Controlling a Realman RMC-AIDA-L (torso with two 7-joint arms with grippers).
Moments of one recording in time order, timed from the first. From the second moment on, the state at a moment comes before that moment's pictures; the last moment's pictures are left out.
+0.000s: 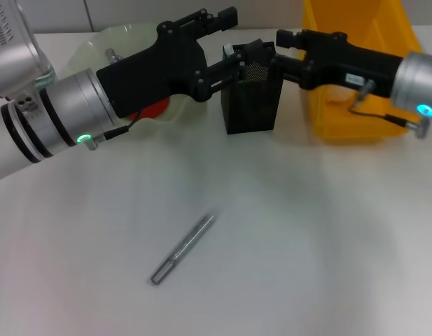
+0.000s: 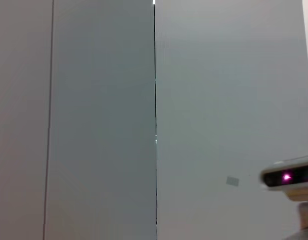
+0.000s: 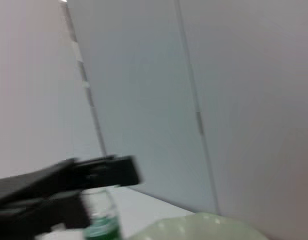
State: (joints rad) left arm -0.62 -2.08 1.25 0.40 1.07 1.40 -0.89; right arm 0.50 2.08 -1.18 -0.75 -1.42 -1.11 1.42
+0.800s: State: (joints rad) left arm -0.44 -2.07 1.43 1.30 1.61 1.17 -1.90; right arm 0.16 2.07 -0.79 -0.65 -1.56 -1.74 1.27
